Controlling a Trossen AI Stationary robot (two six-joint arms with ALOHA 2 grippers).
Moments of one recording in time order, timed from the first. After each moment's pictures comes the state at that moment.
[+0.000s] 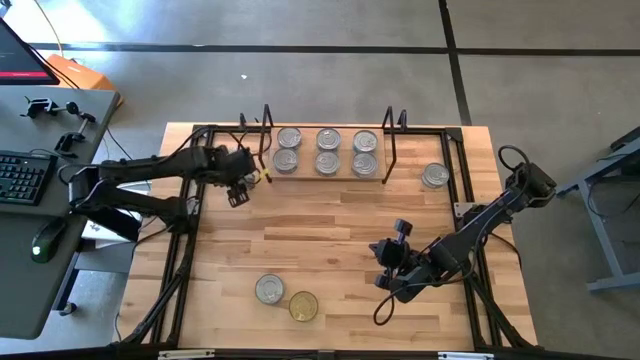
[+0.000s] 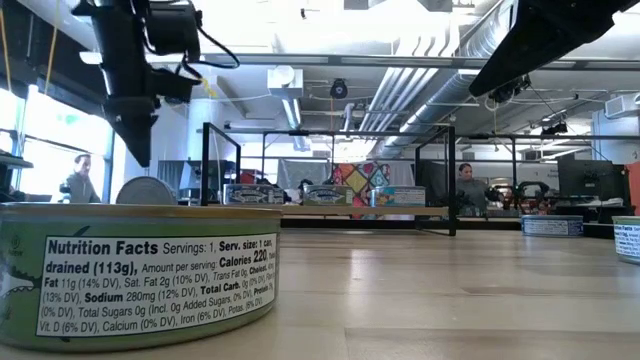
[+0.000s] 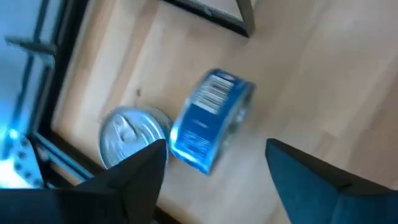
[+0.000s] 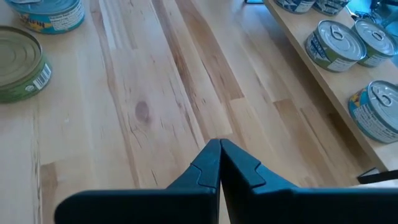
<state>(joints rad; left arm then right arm) 0.36 1.14 0.82 -1.00 -0.34 -0.01 0.65 1.52 1.03 -0.66 0.78 0.72</state>
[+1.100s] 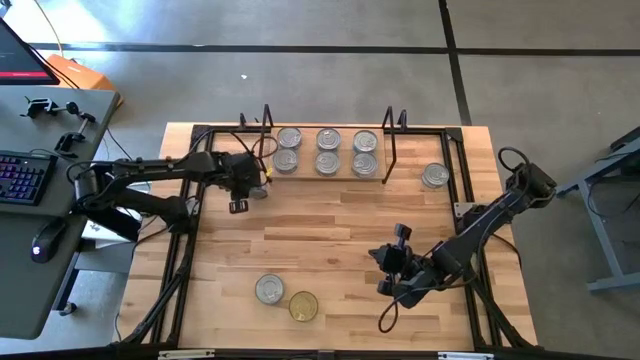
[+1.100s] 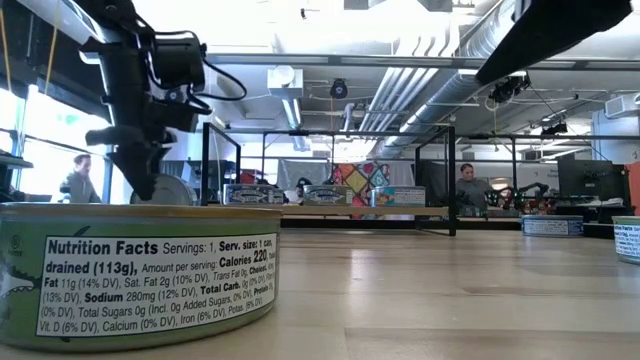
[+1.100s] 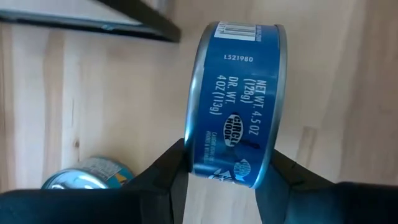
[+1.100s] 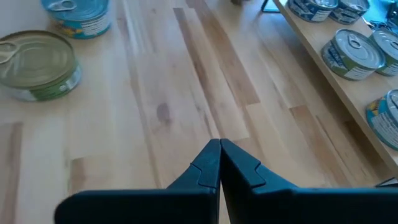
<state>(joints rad) 0.40 1.22 0.68 -0.78 -0.17 0.31 0.69 1.52 1.03 -0.62 0.78 0.70</state>
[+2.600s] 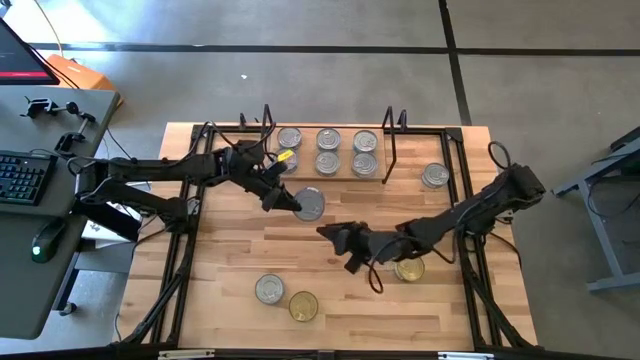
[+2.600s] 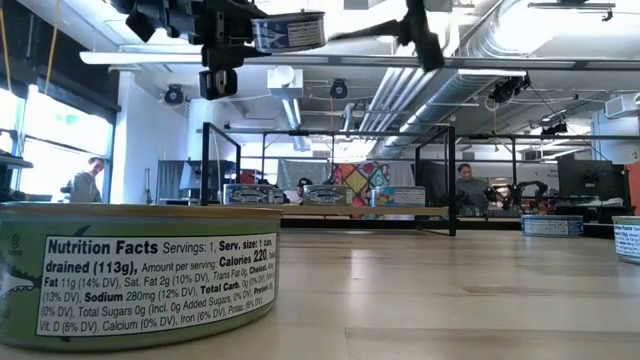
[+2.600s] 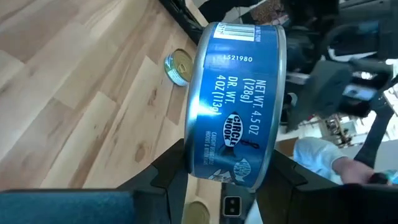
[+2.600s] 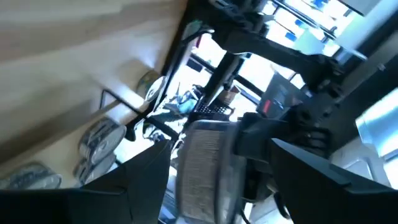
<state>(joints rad) 0.23 1.22 0.84 -0.10 0.55 -0.74 0.39 1.61 1.03 0.28 0.71 -1.91</state>
